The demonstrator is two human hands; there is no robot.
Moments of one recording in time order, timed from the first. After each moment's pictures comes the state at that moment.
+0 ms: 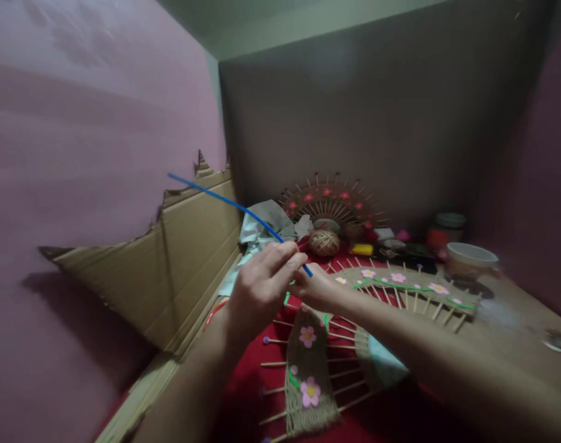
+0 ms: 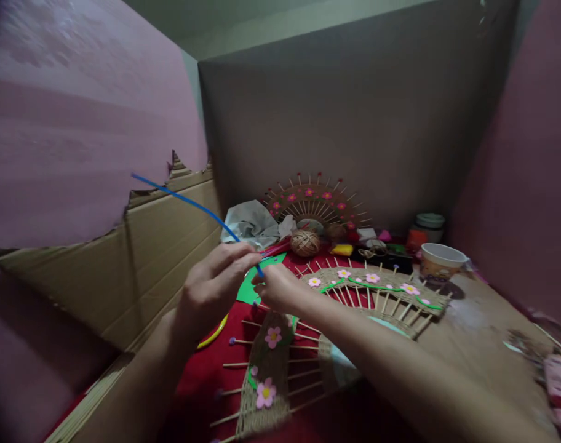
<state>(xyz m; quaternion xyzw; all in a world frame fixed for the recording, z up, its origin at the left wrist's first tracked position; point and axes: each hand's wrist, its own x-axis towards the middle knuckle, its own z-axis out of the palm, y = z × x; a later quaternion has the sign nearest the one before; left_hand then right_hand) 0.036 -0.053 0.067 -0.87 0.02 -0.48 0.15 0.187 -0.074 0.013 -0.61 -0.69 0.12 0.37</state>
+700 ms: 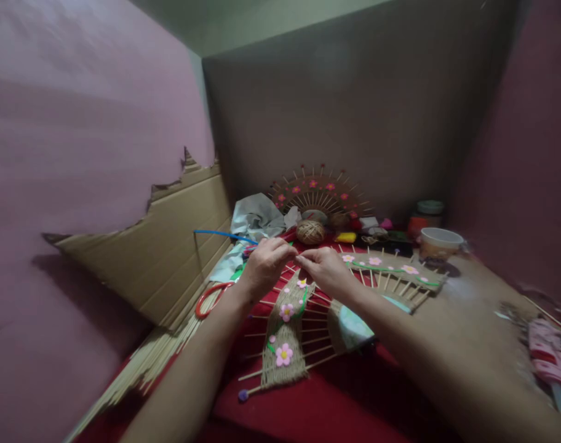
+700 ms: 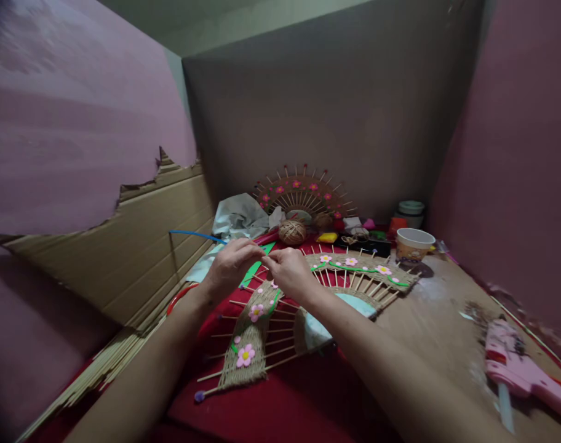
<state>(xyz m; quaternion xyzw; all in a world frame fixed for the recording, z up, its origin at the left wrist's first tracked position) 0.080 -0.036 0.036 -0.91 -0.04 -0.39 0.11 0.213 -0.139 0.034 -0.62 -0.60 0.18 0.47</state>
